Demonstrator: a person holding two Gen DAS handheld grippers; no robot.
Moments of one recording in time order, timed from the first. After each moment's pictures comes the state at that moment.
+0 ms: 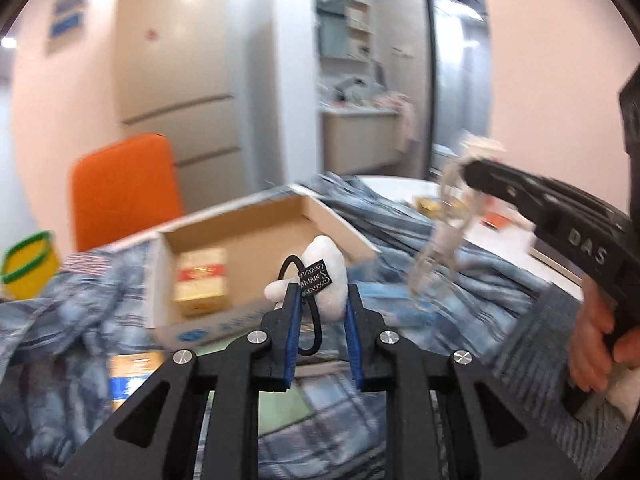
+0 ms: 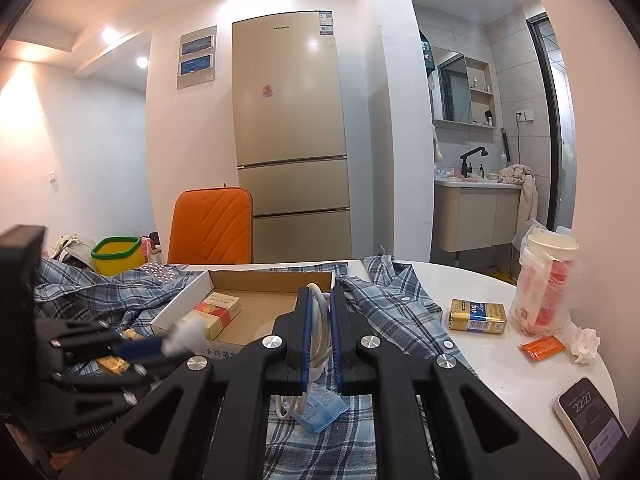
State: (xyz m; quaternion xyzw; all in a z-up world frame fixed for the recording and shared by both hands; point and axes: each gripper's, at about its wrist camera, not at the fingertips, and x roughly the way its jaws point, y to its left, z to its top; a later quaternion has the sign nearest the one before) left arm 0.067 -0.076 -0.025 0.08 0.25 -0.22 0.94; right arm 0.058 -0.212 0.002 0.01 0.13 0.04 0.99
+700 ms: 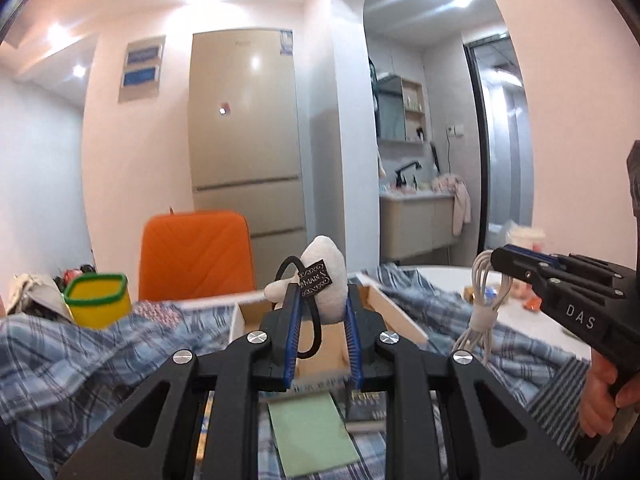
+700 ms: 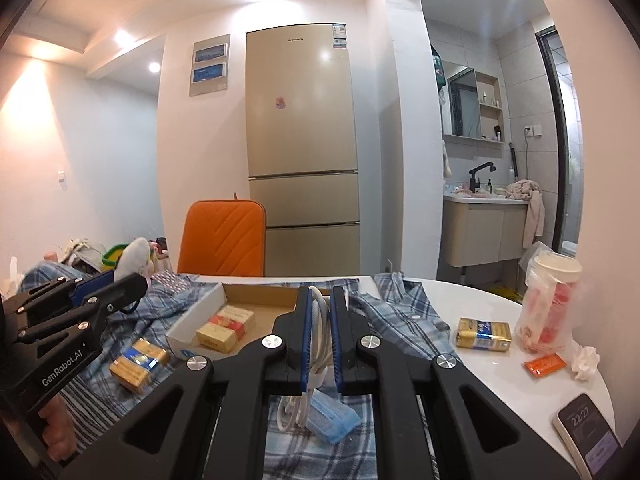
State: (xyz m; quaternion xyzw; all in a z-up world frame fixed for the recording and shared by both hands) left arm 0.033 -0.044 0.016 0.04 0.10 -0.13 0.99; right arm 0.053 -0.197 0.027 0.00 0.11 0.05 0.99
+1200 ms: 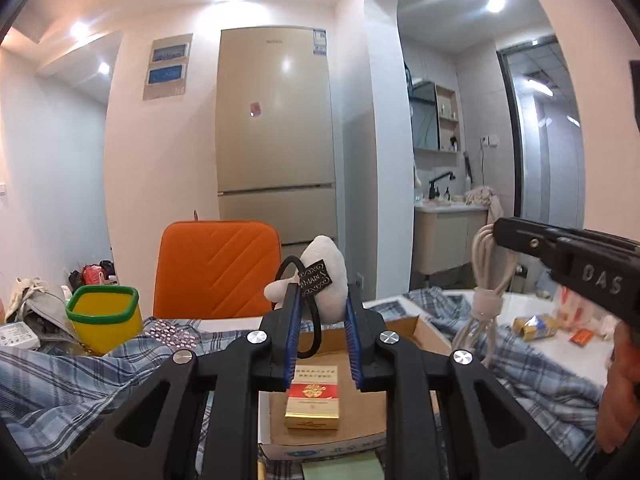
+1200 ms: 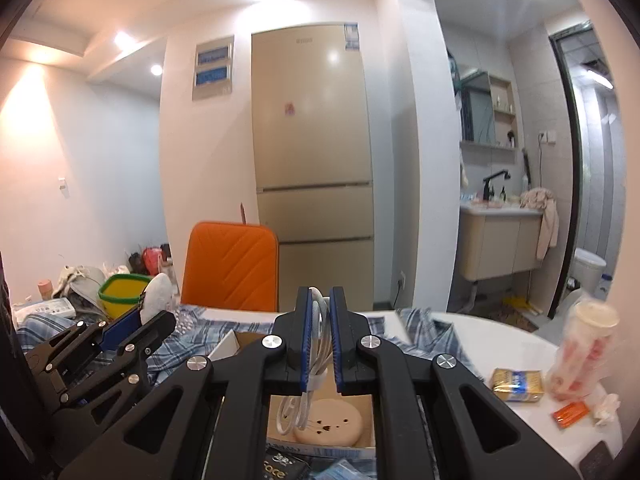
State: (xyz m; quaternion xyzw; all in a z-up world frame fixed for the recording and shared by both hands) left arm 0.116 -0.027 0.018 0.03 0.10 -0.08 0.99; right arm 0.147 -0.151 0.060 -0.01 0.13 0.06 0.99
